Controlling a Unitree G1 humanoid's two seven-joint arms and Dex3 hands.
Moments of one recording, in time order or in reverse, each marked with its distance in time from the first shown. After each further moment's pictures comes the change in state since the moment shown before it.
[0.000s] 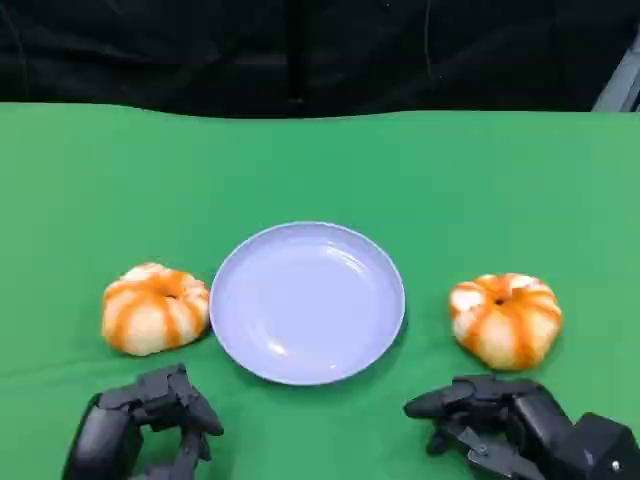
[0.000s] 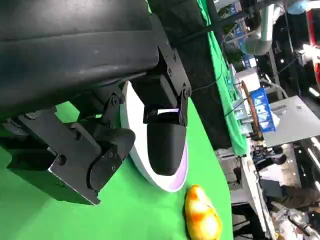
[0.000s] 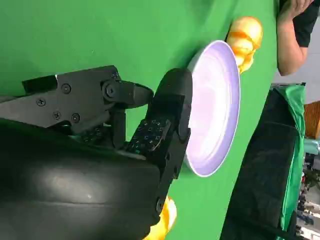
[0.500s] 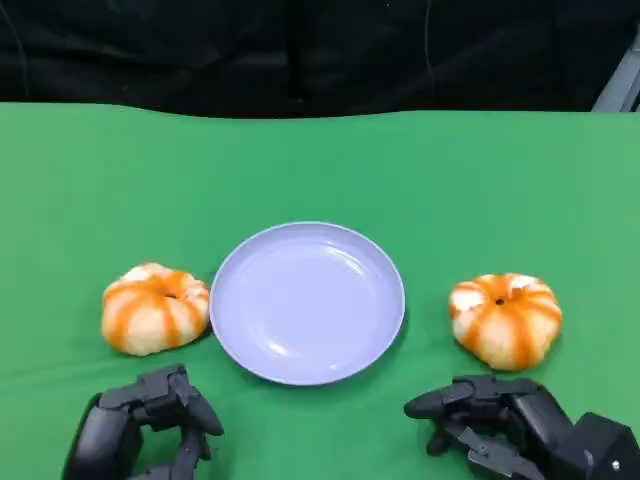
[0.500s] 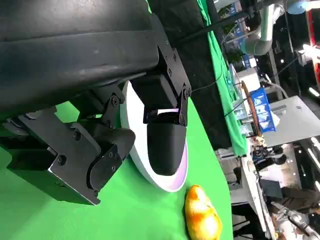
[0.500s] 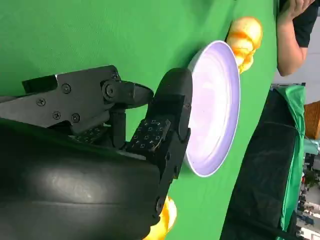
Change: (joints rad) left arm 0.000 0.000 -0.001 0.000 0.000 0.000 0.000; right arm 0.000 0.000 0.000 0.000 0.002 0.000 0.003
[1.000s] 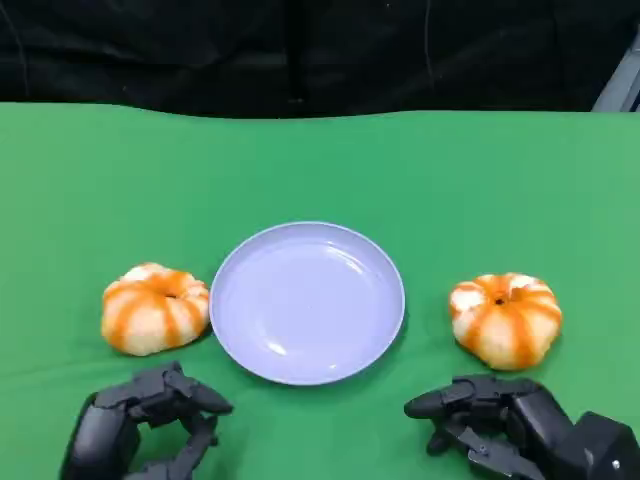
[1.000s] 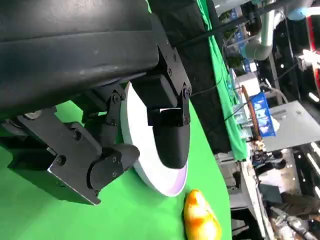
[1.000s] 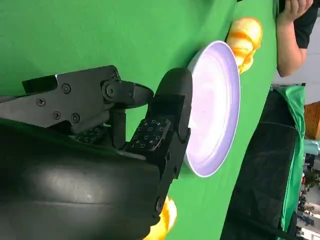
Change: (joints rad) left arm -0.010 -0.007 0.020 0.013 -0.028 0.002 0.000; right arm -0.003 0.000 -0.001 0.003 0.002 0.001 0.005
